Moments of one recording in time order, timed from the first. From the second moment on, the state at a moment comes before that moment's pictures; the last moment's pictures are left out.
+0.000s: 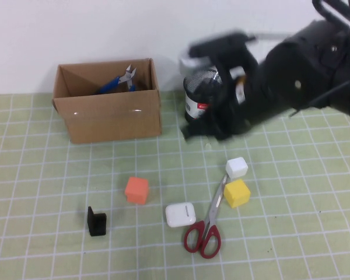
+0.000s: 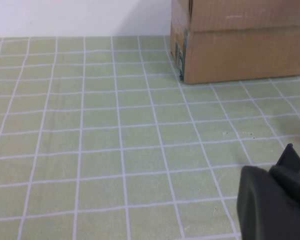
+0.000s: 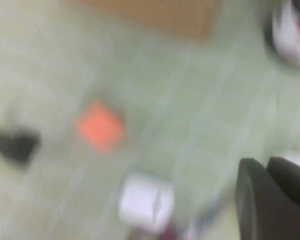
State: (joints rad) right arm 0.68 1.67 -1.44 -0.07 0.79 0.24; left arm -0.13 -0.01 0.02 0.04 0.36 0.00
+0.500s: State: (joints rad) right arm 0.68 1.94 -1.39 0.04 0.91 0.40; left arm -0.13 -0.01 0.02 0.04 0.36 0.00
